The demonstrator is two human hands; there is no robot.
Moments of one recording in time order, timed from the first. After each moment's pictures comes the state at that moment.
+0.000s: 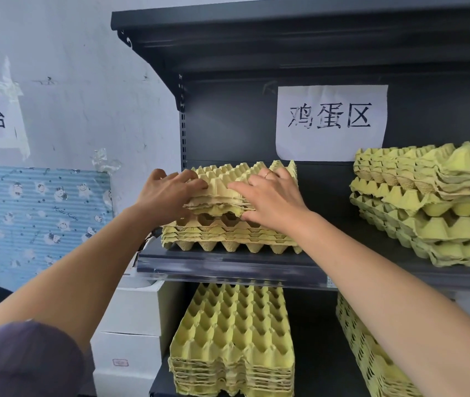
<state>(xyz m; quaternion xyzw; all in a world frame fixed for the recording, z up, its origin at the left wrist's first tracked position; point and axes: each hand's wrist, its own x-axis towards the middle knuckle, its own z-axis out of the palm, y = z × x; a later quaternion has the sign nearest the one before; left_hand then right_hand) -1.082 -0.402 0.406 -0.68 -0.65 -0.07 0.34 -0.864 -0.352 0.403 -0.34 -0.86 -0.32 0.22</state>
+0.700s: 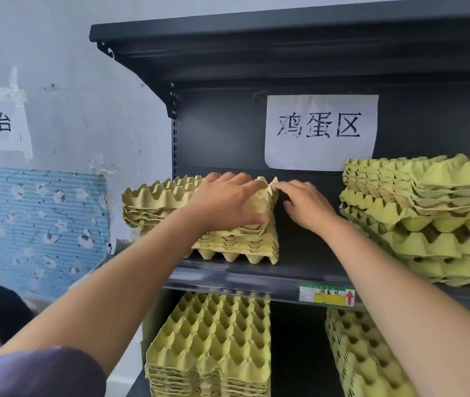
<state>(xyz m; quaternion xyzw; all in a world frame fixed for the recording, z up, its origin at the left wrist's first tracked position) -0.939 -0.396 0.427 -0.74 -0.60 -0.13 0.29 -0.772 -0.272 0.404 -0.41 -0.86 -0.08 0.30</state>
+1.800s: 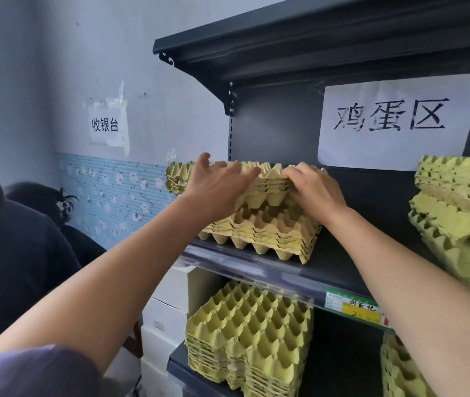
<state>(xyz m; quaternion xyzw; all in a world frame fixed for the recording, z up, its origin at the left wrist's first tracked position) -0.936 -0.436 0.428 -0.54 -0.73 -0.01 0.41 -0.814 -0.247 0.406 -0.20 -0.87 -0.21 0.39</state>
